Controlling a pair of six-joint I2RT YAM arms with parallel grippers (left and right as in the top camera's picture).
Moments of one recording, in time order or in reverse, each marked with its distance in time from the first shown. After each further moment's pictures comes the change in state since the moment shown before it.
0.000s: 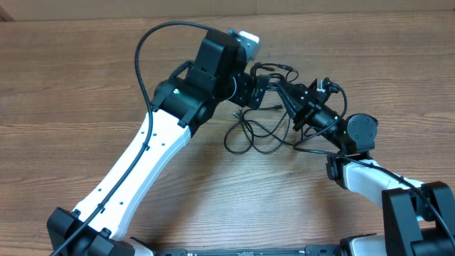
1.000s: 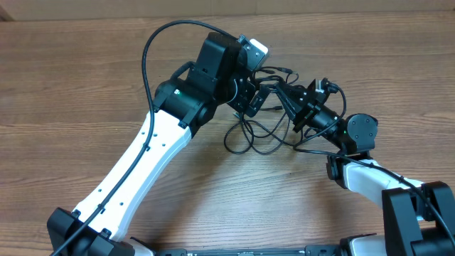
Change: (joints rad) left arm -0.001 0.000 0.001 -0.030 0.006 0.164; right arm 0.000 0.000 0.000 -0.001 -0.042 0.001
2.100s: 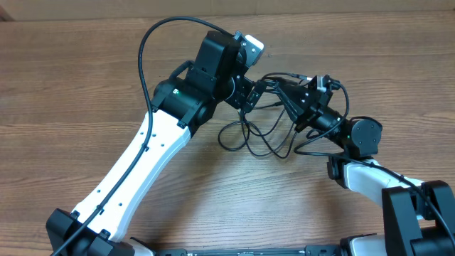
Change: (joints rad) left arm 0.001 0.000 0.010 0.001 -0.091 0.000; right arm -0.008 0.006 0.000 0.147 -0.053 -0.001
